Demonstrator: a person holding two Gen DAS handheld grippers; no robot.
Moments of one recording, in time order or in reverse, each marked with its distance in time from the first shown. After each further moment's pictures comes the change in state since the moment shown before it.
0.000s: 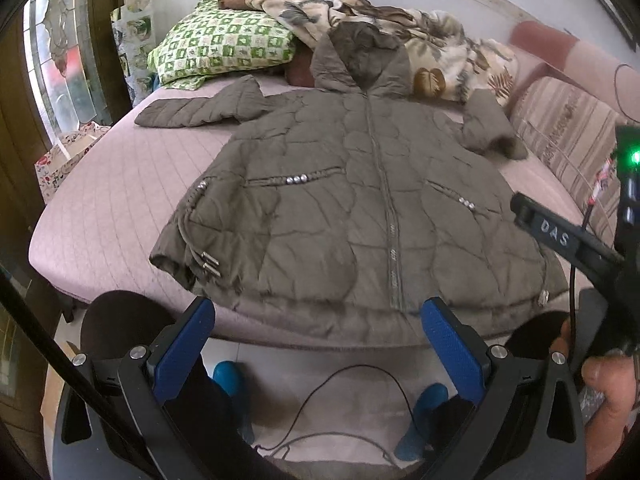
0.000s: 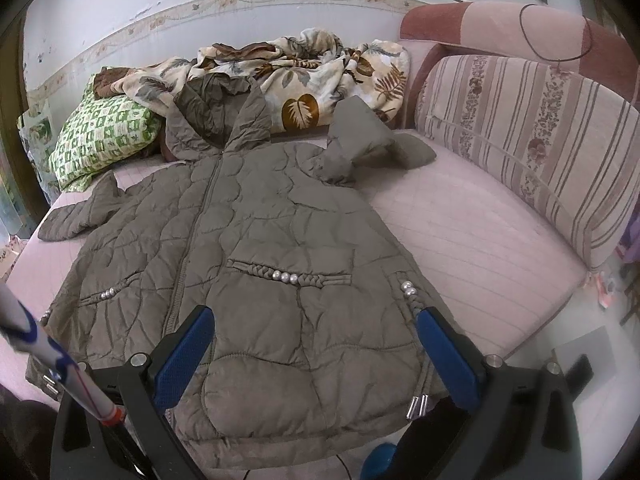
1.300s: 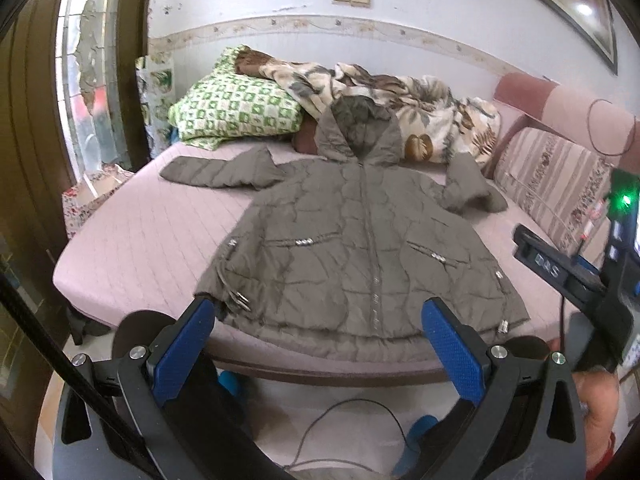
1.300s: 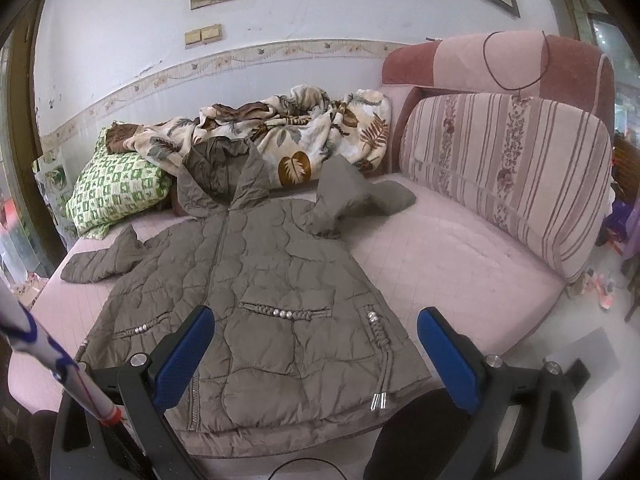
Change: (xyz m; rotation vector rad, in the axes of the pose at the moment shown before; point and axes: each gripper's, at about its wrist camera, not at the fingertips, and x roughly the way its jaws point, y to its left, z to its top) left arm -0.101 0.001 -0.005 -0.023 -0.232 0.018; right arm -0.084 -0.026 0.007 0.052 -0.168 0.014
